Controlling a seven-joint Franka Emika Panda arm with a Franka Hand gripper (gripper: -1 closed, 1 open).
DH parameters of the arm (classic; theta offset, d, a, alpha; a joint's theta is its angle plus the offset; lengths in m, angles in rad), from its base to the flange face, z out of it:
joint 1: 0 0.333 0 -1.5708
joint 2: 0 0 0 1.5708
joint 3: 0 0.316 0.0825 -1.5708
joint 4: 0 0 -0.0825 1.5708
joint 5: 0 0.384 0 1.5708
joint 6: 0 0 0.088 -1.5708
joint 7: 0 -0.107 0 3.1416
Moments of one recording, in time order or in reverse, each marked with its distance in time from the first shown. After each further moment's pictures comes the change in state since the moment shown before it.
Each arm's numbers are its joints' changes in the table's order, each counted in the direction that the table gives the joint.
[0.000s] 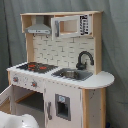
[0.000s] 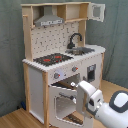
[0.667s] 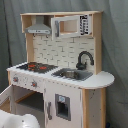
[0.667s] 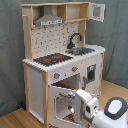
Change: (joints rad) arm -0.079 0.000 0.111 0.014 0.016 0.012 -0.164
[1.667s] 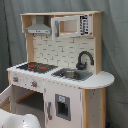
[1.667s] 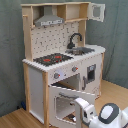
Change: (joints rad) arm -0.050 0.001 0.084 0.170 0.113 0.059 -0.185
